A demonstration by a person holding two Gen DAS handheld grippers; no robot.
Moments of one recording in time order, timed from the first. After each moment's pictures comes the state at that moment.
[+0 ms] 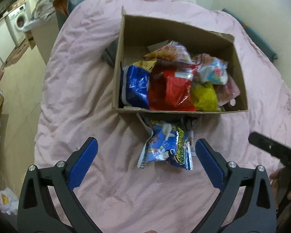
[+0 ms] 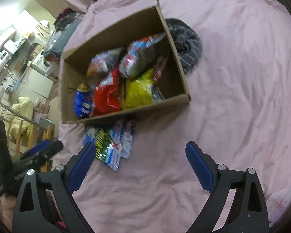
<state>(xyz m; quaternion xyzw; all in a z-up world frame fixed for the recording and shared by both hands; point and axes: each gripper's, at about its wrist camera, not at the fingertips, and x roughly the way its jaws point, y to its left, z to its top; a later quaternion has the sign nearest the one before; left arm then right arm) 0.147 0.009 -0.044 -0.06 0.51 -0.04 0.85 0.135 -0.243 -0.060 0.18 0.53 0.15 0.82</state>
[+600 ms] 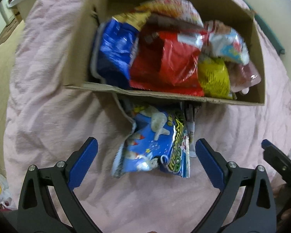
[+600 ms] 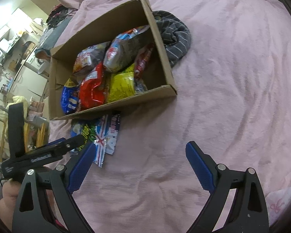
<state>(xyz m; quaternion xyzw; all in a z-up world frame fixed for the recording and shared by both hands) 0.187 -0.022 -0.110 -0.09 0.61 -0.06 0.79 0.135 -0.258 -0.076 0.18 0.54 0.13 0.81</state>
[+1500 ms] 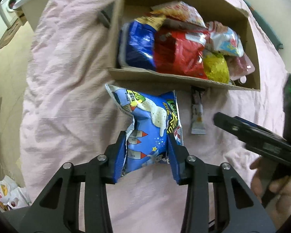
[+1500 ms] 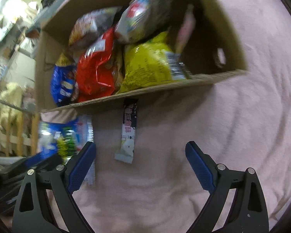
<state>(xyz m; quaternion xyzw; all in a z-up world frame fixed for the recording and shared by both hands) 0.155 0.012 -0.081 -0.08 0.60 -0.05 0.79 0.174 -0.180 -0.117 0.14 0.60 0.14 0.78</state>
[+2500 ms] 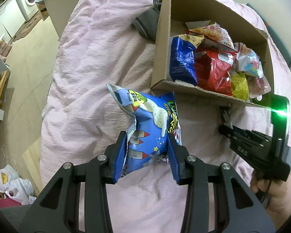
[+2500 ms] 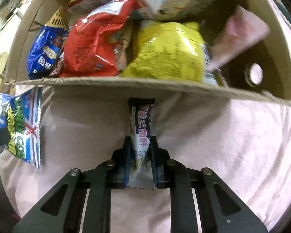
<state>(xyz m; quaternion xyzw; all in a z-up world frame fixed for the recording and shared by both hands) 0.147 0.054 -0.074 -0.09 0.58 0.01 0.81 0.179 -0.149 -0.148 0.01 0.61 0.13 0.78</state>
